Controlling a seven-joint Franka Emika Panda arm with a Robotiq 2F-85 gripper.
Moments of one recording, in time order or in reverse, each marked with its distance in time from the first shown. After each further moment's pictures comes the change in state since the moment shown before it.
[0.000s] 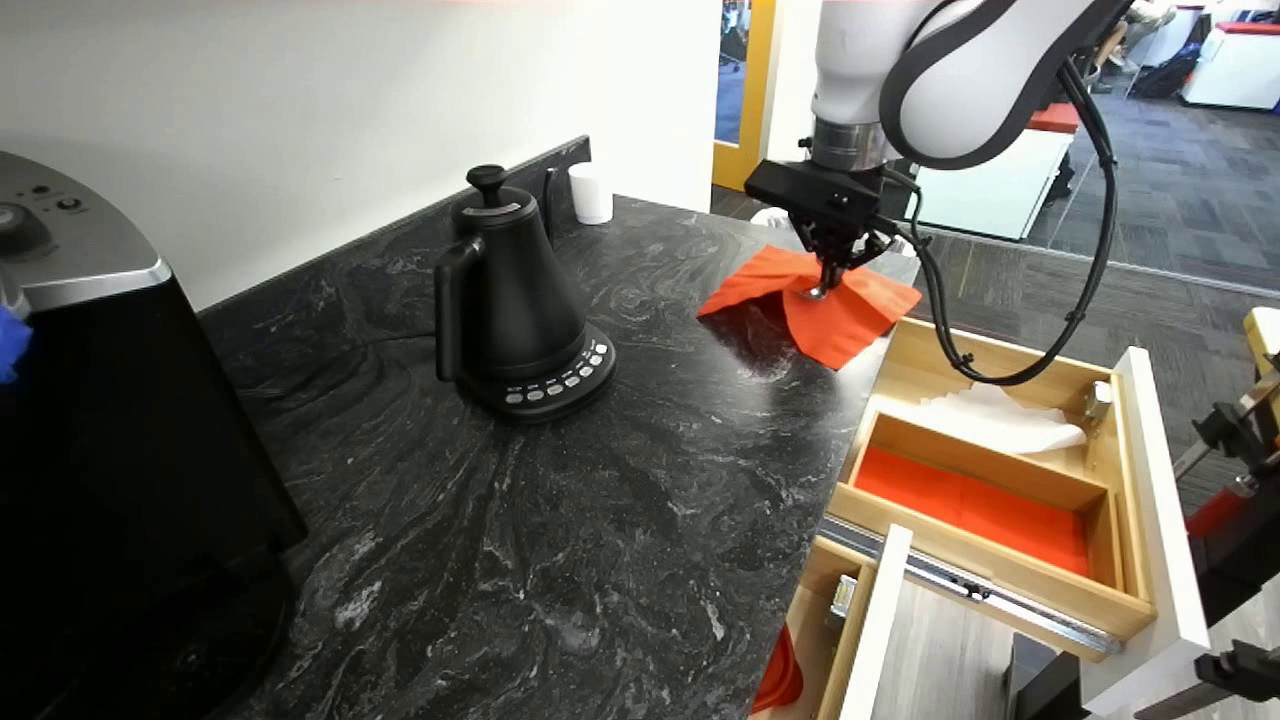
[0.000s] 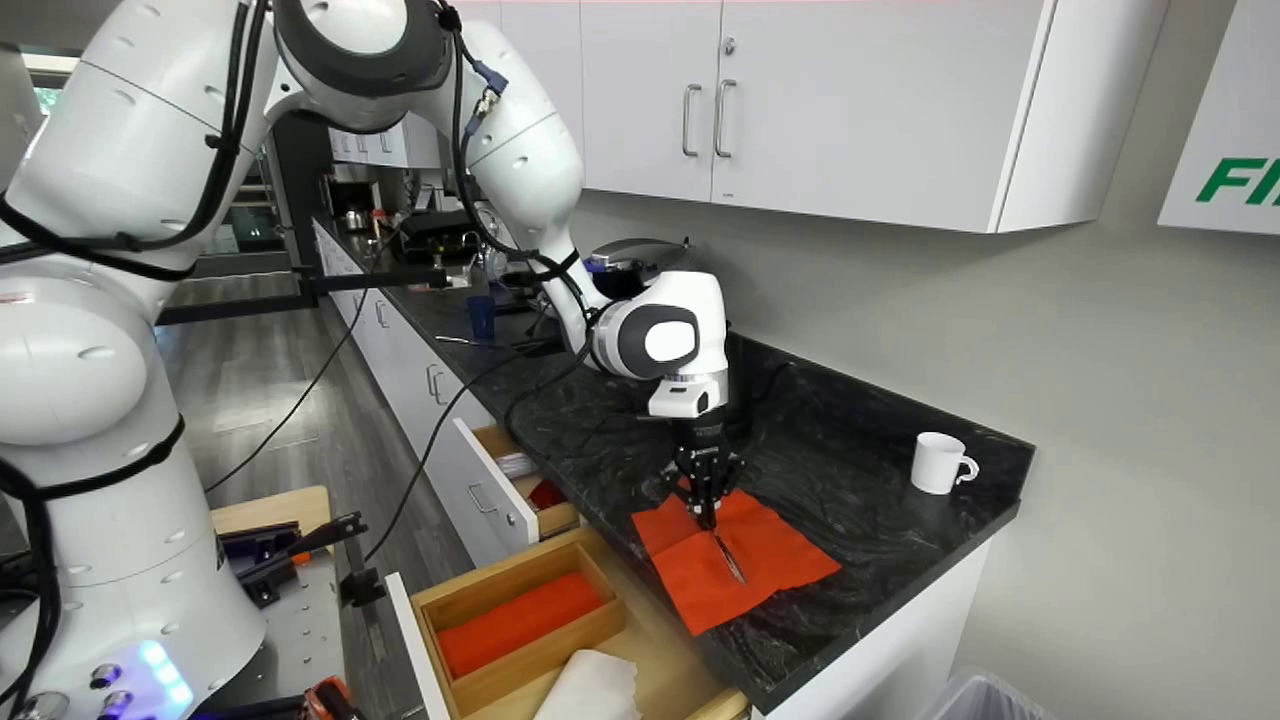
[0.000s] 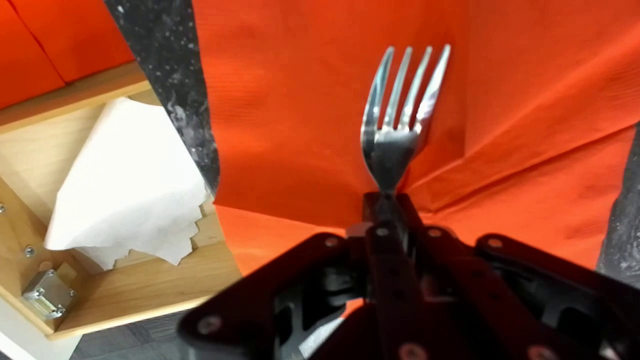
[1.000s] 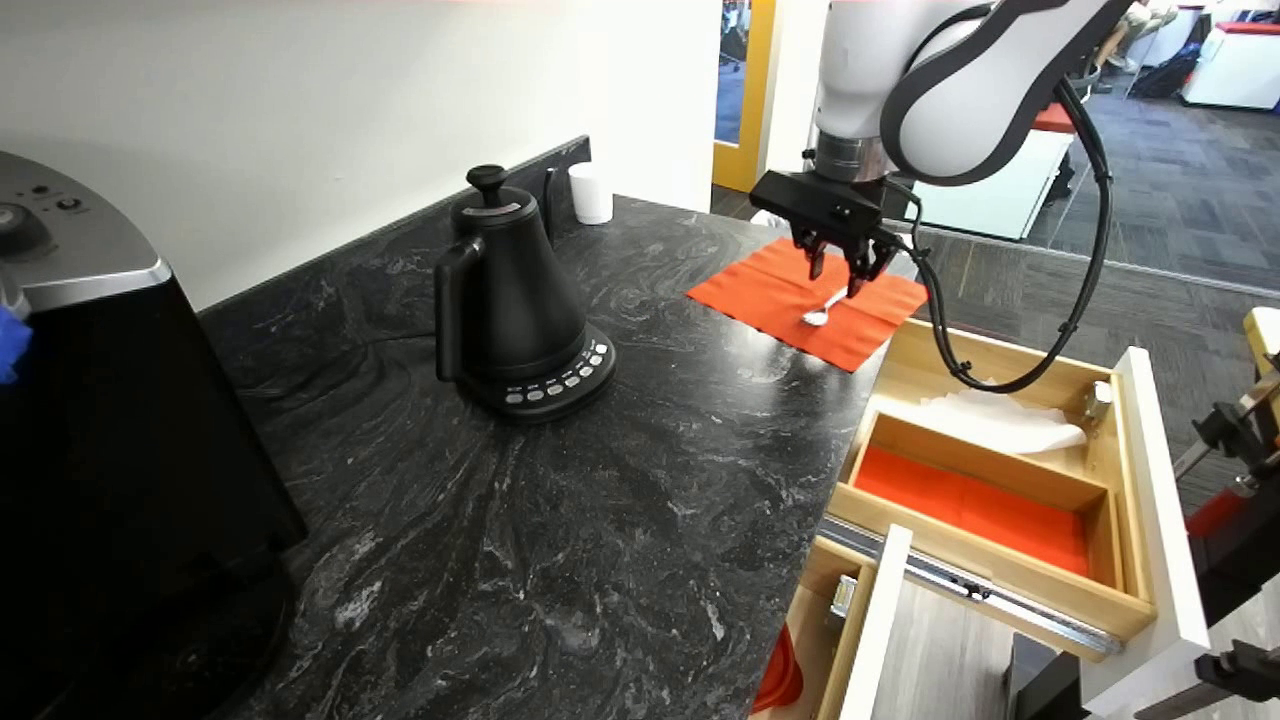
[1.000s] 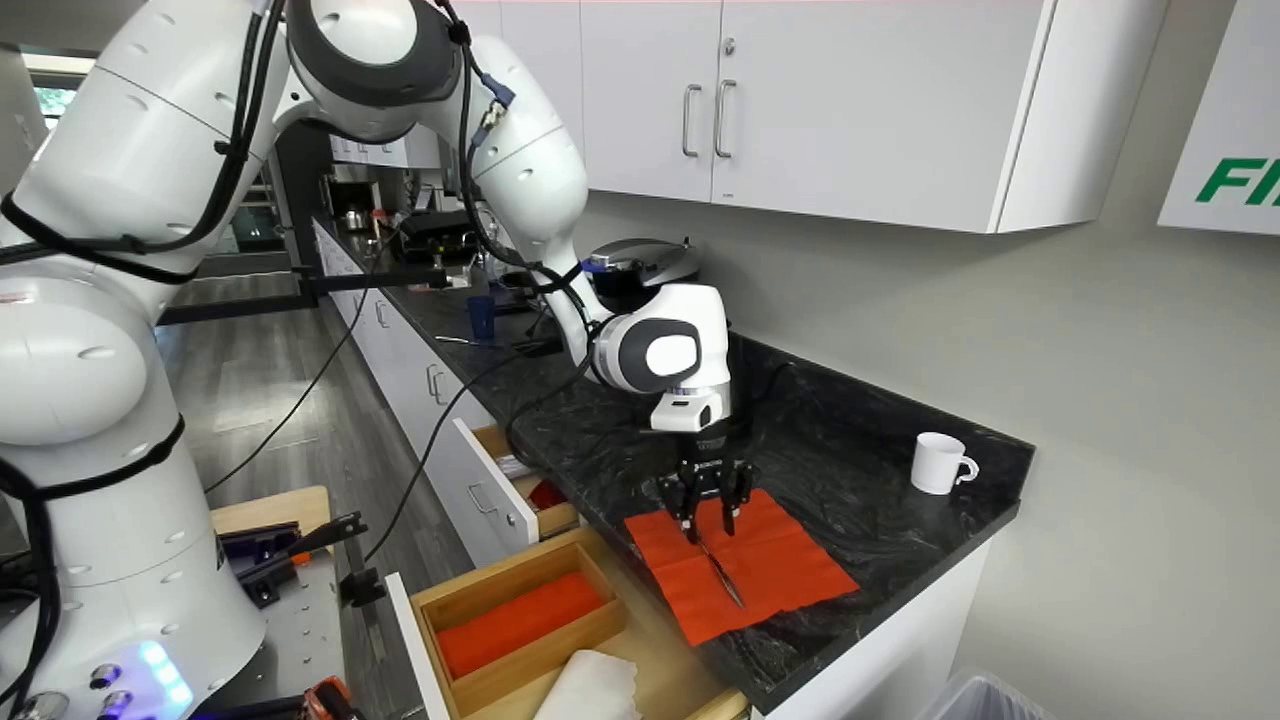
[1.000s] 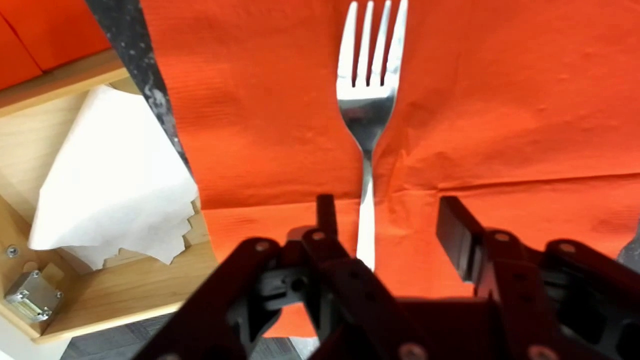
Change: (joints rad) arm 0.000 0.032 -0.018 0.000 0.000 0.035 0.000
